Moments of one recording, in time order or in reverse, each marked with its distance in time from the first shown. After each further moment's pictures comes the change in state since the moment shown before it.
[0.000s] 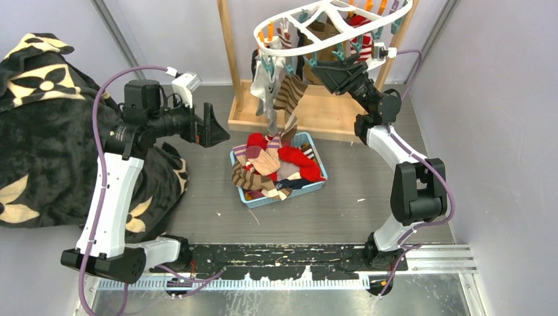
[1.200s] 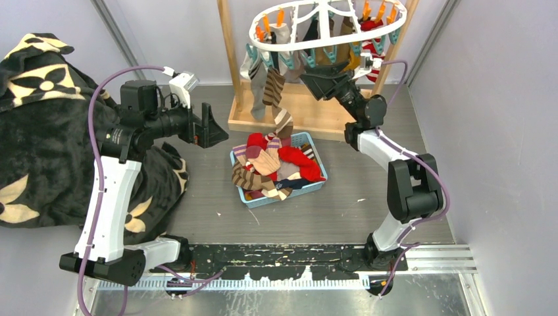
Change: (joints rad) left arm 0.000 -0.016 0.014 -0.008 -0.008 0.001; right arm 0.066 0.017 -0.071 -0.010 0.103 -0.152
